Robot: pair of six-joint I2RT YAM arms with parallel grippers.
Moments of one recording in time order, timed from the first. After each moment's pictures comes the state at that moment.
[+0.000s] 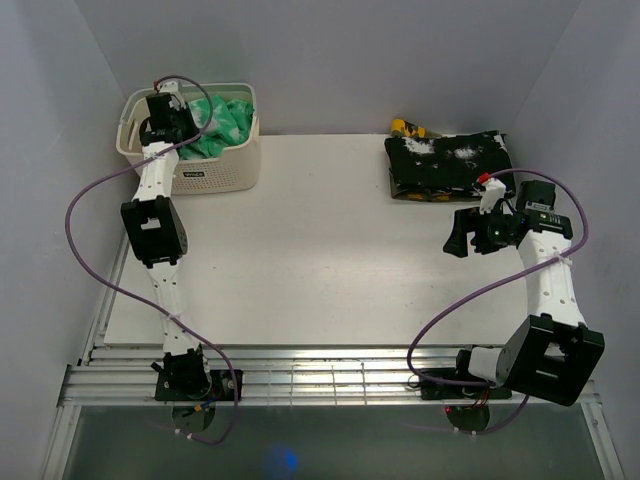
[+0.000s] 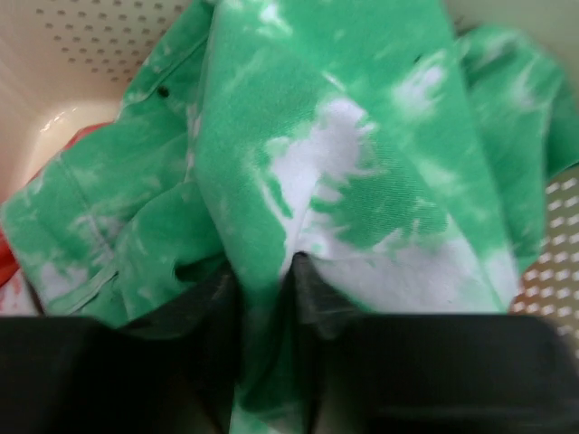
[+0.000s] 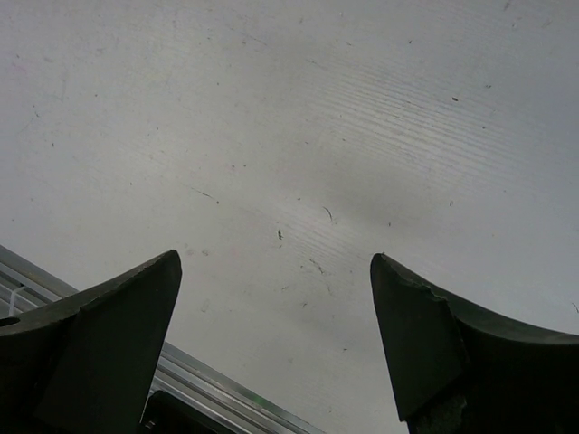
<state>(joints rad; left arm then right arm) 0.14 2.43 2.33 -0.38 0.12 -0.12 -0.25 1.25 1.06 -0.86 -0.61 -0.43</state>
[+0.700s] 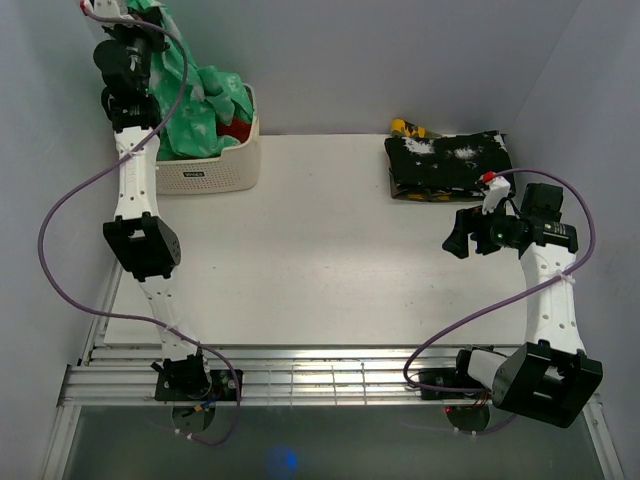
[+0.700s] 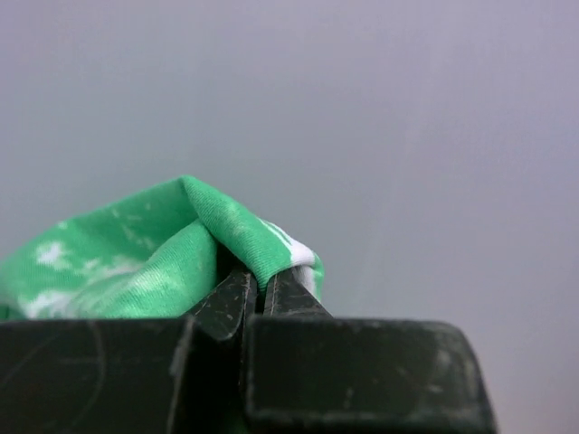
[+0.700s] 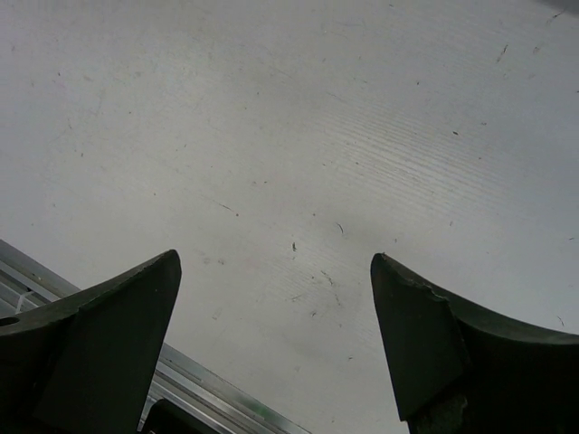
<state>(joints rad) 0.13 2.20 2.44 0.25 0.18 -0.27 -0.25 1.14 1.06 -0.86 -0.66 -0.43</state>
